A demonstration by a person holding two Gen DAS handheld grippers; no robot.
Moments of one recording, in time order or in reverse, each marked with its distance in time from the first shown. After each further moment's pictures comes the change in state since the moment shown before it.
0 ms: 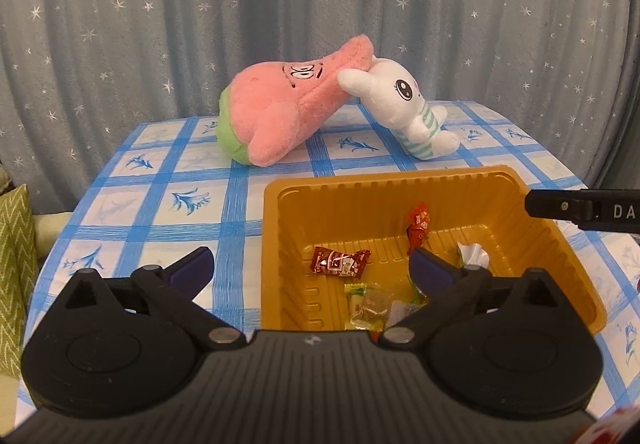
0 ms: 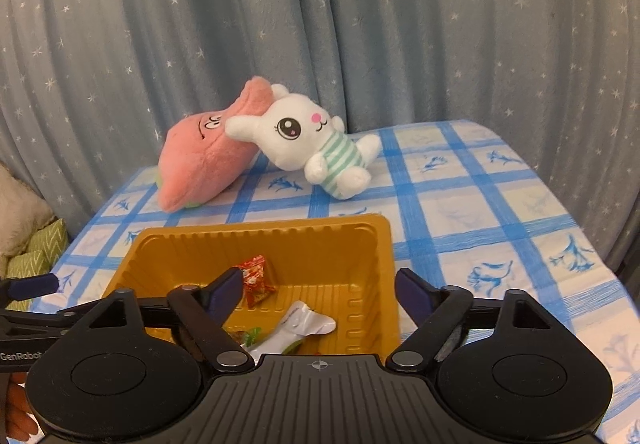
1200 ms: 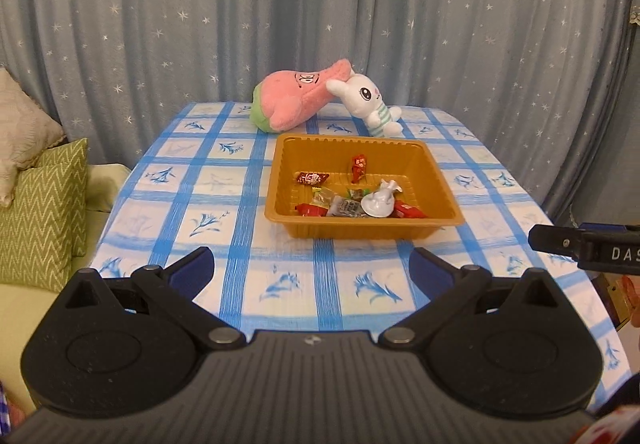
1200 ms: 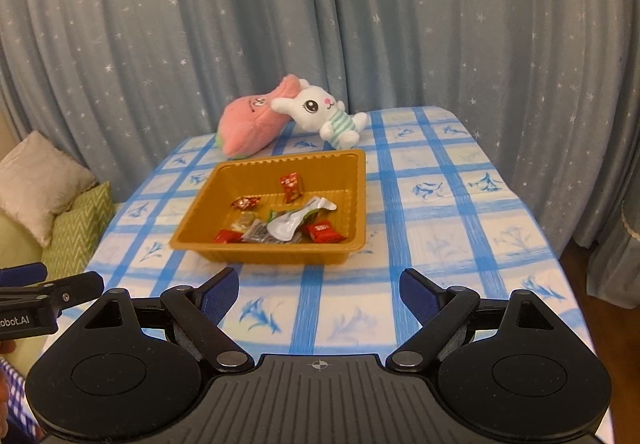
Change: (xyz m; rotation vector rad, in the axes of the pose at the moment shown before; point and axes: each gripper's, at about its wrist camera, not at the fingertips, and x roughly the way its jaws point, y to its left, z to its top) left arm -0.259 -0.045 -0.082 -0.103 -0.011 0.026; right arm -0.239 0.025 -0.081 -0.029 0.032 0.016
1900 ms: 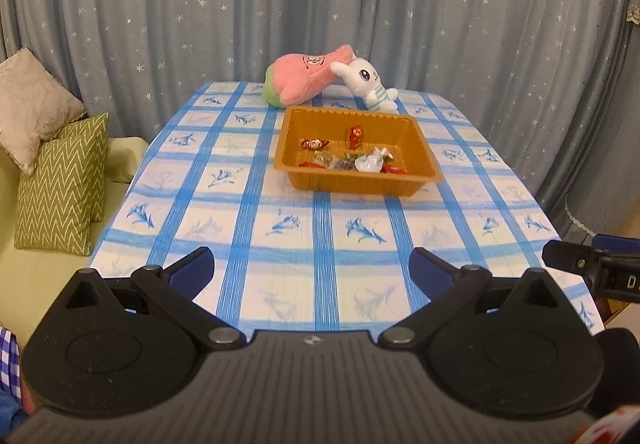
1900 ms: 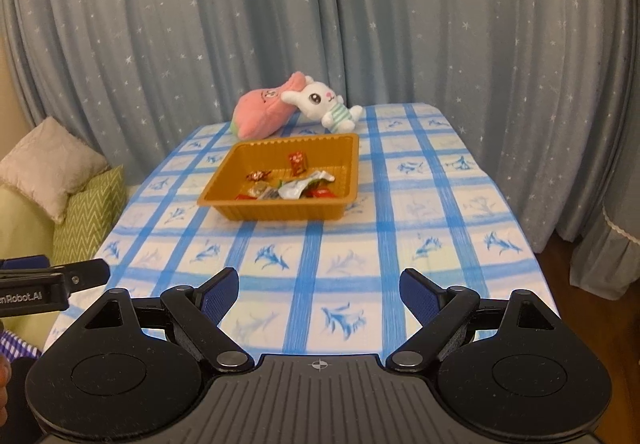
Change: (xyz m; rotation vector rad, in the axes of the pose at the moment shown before) left arm -0.077 -0.011 -0.045 -0.029 0.043 0.027; right arm -0.095 0.015 -0.055 -0.023 0.008 -0.011
